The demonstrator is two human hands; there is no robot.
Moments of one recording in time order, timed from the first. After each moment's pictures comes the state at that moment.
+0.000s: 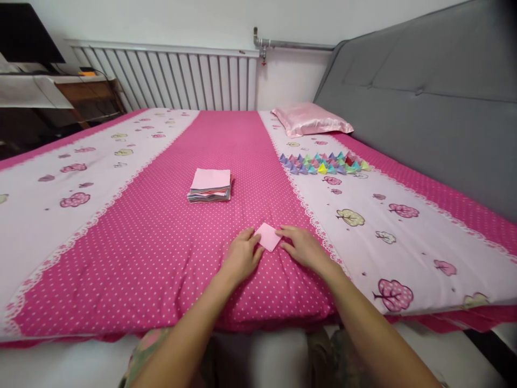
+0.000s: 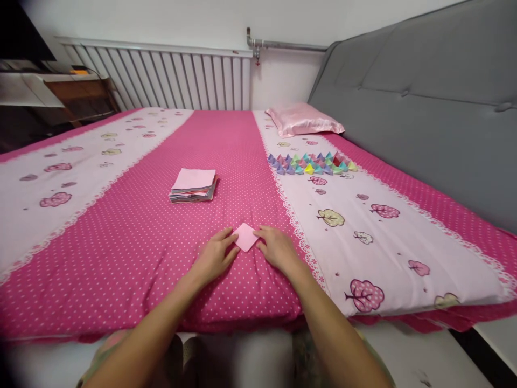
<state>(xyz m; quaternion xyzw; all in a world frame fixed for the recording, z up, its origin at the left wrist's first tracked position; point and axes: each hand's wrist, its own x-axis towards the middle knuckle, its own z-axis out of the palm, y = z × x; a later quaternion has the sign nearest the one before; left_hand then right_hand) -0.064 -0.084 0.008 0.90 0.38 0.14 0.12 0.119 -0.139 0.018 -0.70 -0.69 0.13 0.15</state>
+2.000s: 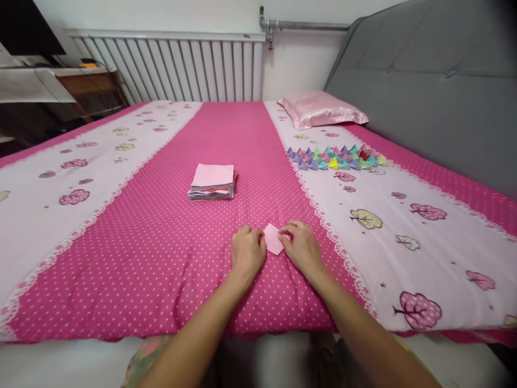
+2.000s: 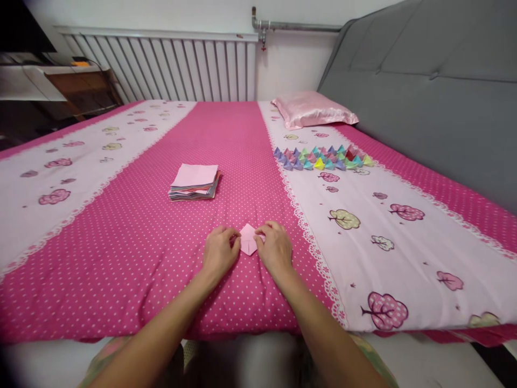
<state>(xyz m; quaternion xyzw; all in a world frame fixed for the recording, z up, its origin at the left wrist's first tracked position) -0.042 -0.075 0.007 0.82 0.52 0.19 0.11 0.098 -0.120 0.000 -0.76 -0.58 0.07 0.29</state>
